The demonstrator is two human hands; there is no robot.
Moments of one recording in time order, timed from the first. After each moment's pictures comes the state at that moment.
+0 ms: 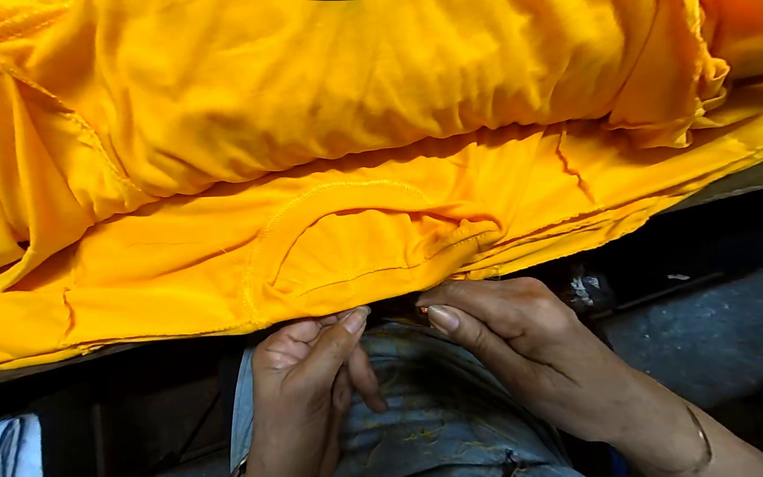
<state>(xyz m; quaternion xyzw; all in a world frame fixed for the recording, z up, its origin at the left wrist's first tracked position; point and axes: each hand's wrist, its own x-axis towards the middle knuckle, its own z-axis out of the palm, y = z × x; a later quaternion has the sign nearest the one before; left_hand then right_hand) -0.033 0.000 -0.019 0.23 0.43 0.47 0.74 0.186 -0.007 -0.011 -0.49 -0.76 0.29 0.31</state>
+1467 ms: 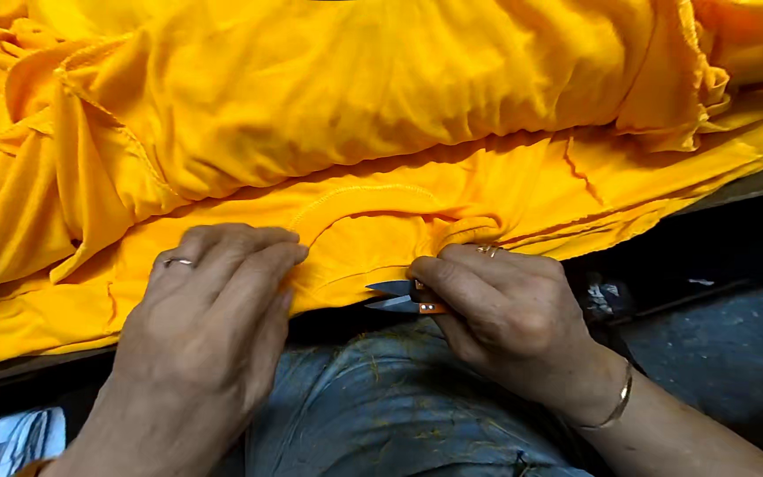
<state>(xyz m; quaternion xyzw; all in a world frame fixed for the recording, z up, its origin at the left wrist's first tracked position) -0.111 0.068 0.031 0.91 0.35 0.22 0.09 0.160 0.014 -0.011 -0.48 -0.83 -0.01 0.29</state>
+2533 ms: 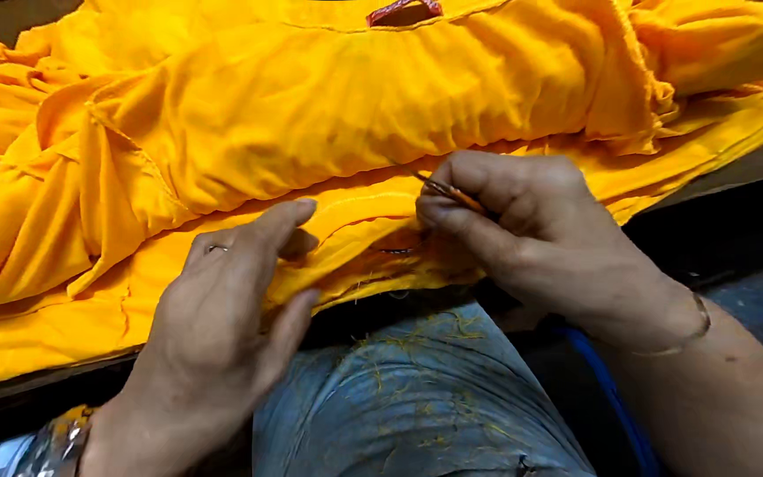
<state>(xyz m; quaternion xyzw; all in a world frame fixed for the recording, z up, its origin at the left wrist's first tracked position) -0.101 0.081 0.035 0.90 0.31 0.28 0.15 0.175 0.055 0.034 -0.53 -0.74 0.24 0.35</state>
